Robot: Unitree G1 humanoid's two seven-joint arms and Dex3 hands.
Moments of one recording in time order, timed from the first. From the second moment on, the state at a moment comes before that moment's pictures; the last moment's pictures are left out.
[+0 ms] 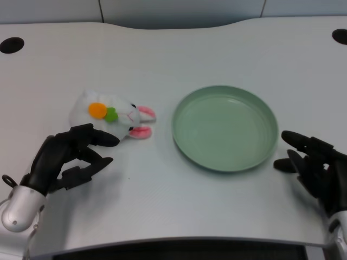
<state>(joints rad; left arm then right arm) -0.15 0.34 -0.01 0.37 0.18 -0.26 -0.15 -0.26 -0.21 -0.21 0.94 0.07 -0.62 0.11</state>
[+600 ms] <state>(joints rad) -0.16 0.34 -0.01 0.39 0.19 -0.27 -0.14 -0.28 -0.21 -0.21 0.97 0.08 -0.64 0.11</state>
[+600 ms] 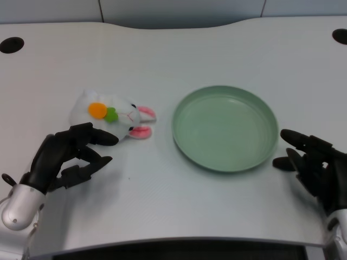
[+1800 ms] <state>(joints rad) -0.13 0.40 0.00 0.21 0.28 -0.39 -0.09 -0.24 -0.20 -0.19 0.88 0.07 -0.57 0.08</state>
